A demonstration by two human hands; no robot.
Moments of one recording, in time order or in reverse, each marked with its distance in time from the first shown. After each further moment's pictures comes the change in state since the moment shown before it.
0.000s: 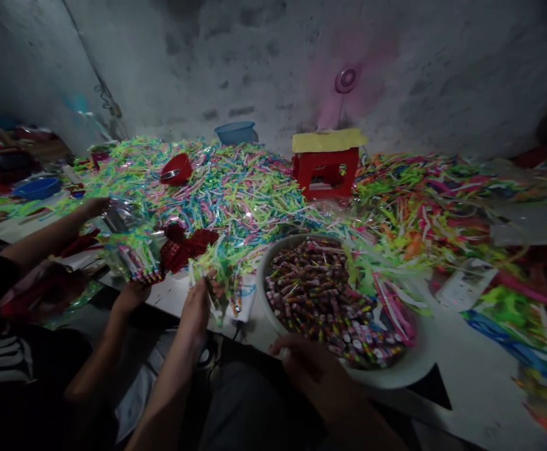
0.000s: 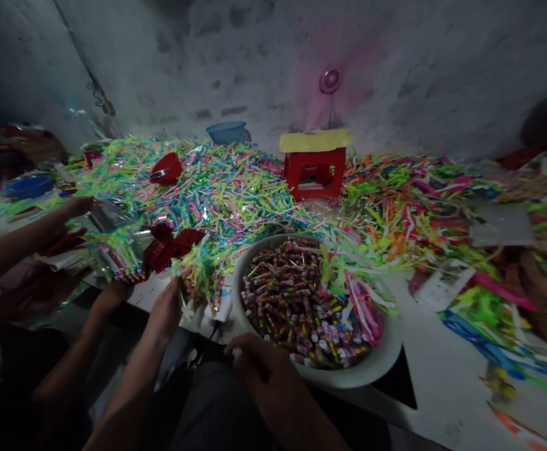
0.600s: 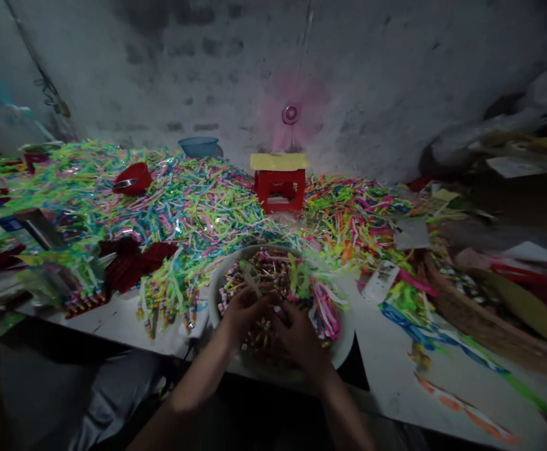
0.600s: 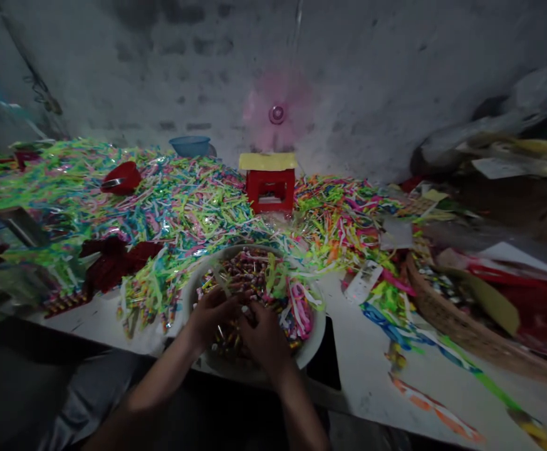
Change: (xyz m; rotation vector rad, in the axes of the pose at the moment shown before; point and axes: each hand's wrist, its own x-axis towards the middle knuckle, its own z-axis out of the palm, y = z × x) left_hand -0.066 0.075 0.148 -0.724 -0.711 -0.180; right_hand 0.031 0.032 -0.074 -0.216 0.378 0.012
